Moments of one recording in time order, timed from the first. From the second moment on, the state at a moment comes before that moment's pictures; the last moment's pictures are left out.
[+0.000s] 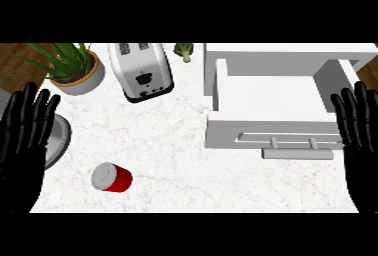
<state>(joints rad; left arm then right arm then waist) 0.03 0.12 -0.01 -2.10 0.00 -0.02 -0.03 0.02 -0.09 0.01 -2.10 0.03 0.00 -0.01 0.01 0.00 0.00</state>
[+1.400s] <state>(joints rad) 0.46 0.42 0.36 -2.29 0.71 -0.55 0.26 0.29 -0.12 -0.26 -2.13 -0.18 0.09 0.11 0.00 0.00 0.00</state>
